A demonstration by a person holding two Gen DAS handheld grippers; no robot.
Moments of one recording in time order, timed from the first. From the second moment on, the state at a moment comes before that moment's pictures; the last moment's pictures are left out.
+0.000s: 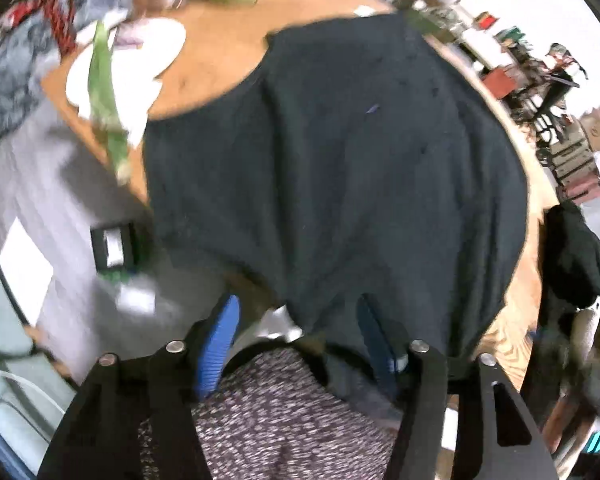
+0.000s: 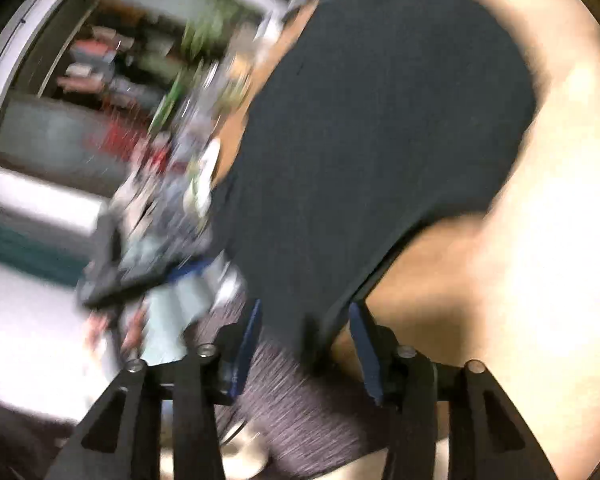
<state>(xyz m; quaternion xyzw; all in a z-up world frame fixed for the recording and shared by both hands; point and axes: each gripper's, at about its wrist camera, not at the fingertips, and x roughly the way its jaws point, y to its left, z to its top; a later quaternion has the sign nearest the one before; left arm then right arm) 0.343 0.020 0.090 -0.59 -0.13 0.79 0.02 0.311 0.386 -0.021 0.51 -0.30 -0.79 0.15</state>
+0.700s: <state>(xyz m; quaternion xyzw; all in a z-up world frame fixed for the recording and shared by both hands) 0.278 0.106 0.027 -0.68 0.01 0.73 0.07 0.175 0.443 -0.034 0.41 -0.35 -0.84 0.11</state>
